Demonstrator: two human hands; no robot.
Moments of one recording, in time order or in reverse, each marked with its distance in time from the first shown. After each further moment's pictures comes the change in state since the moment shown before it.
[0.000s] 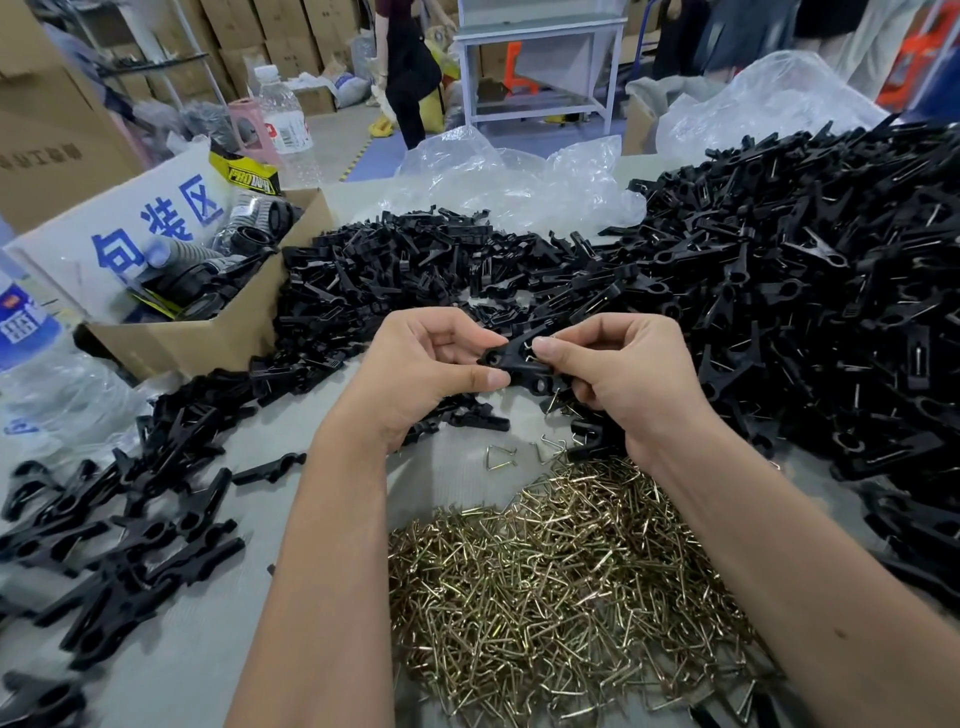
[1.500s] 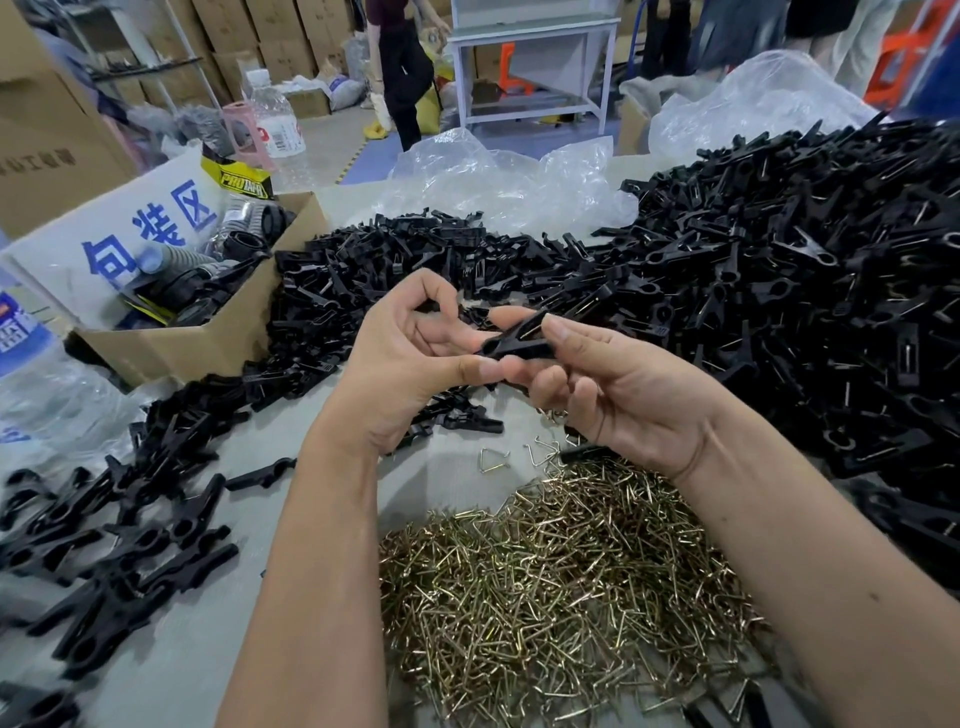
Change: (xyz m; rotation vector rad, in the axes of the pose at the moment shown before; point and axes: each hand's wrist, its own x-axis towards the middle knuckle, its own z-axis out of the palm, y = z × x) left_hand -0.003 0.008 0.005 -0.216 0.015 0.116; right_hand 0.000 -0.014 -0.017 0.702 -0.774 0.417
